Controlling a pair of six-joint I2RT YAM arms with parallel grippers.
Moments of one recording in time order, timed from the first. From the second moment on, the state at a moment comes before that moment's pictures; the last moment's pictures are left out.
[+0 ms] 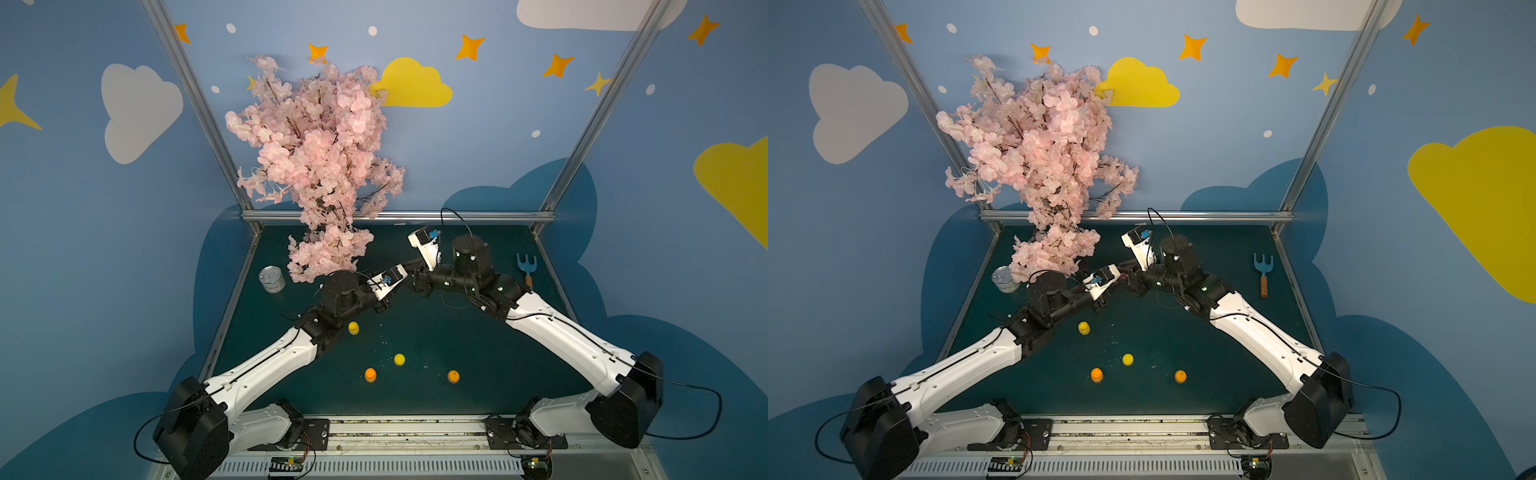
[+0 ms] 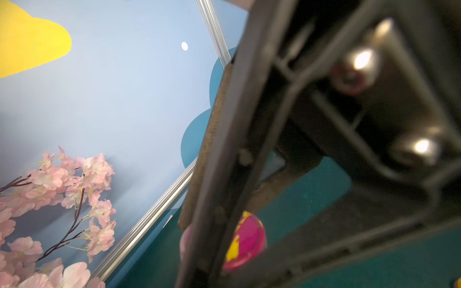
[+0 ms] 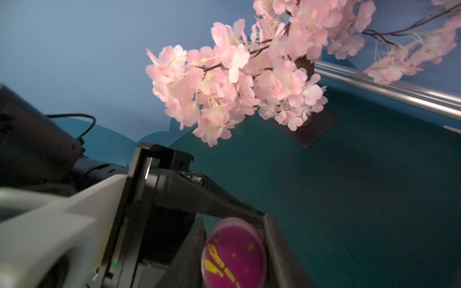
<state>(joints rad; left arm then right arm) -0.67 1.21 0.80 0.27 0.16 0.45 0.76 1.39 1.25 -0.22 -0.38 0.22</state>
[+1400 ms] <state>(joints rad) -0.49 1.18 0.77 0.21 0.98 0.10 0.64 1.01 0.83 -0.06 -0.63 0.10</state>
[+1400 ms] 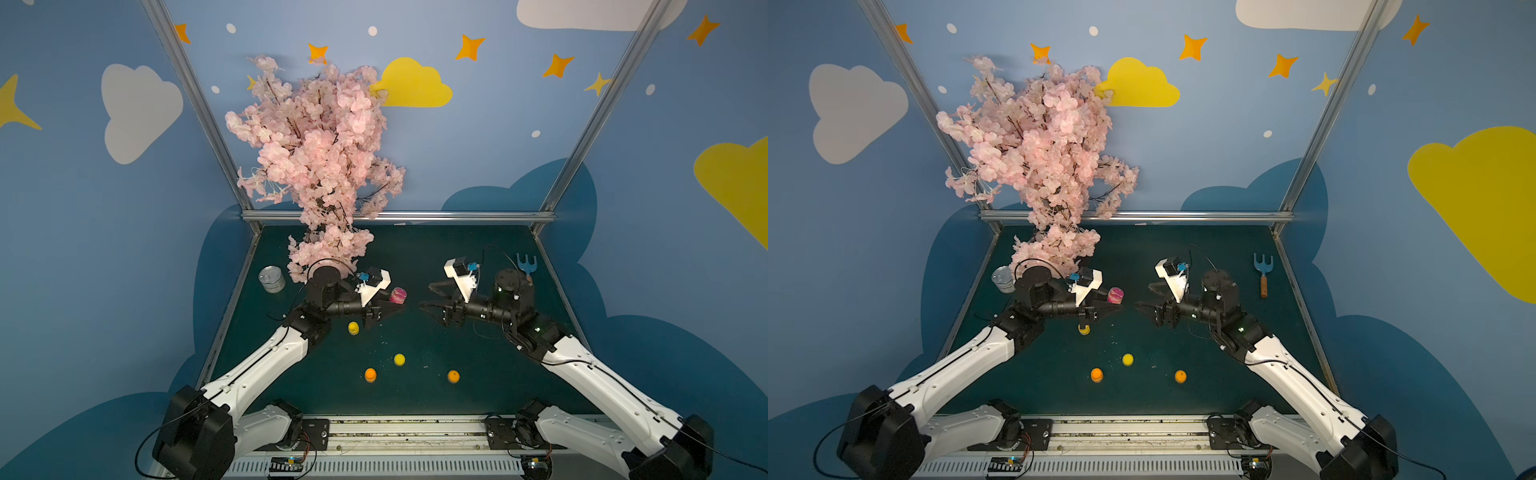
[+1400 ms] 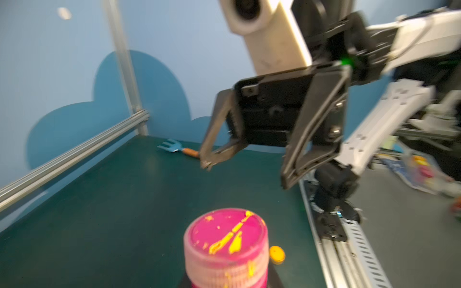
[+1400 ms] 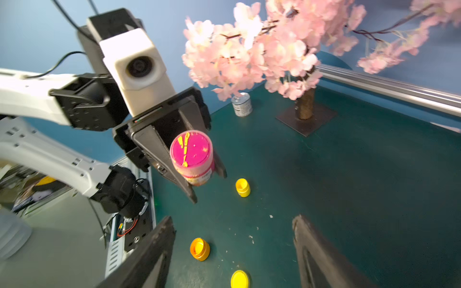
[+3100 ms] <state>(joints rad) -0.51 1.21 0.82 0.15 1.17 0.14 0.72 1.19 0.95 0.03 -0.92 0.01</state>
